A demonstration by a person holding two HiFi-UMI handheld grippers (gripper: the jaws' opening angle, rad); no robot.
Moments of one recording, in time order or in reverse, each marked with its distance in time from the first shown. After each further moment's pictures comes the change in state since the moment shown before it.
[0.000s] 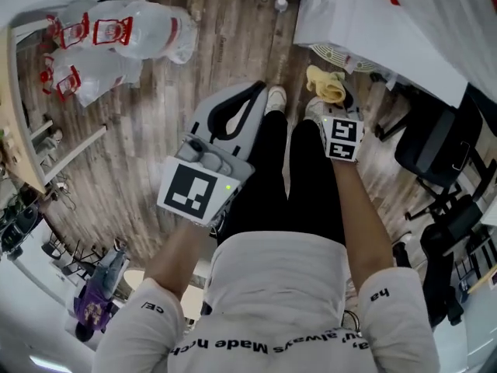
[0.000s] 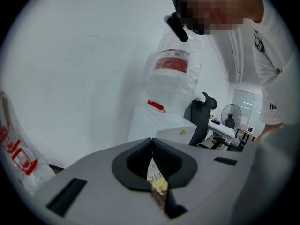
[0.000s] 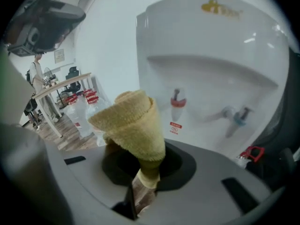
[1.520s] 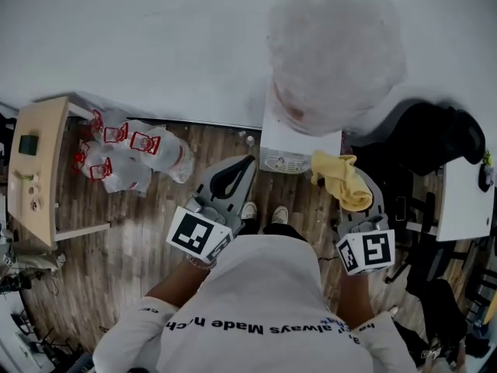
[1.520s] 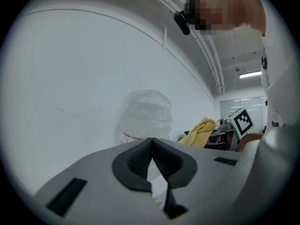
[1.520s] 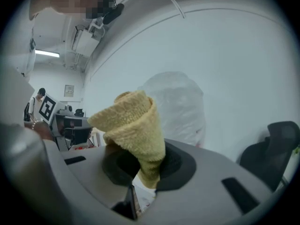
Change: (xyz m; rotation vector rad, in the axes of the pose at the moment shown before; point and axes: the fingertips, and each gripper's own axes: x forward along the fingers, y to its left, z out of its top) left arm -0.091 -0.172 0.278 0.144 -0.299 -0.127; right arm -0.444 -0.072 0.345 0.004 -0.539 -0.001
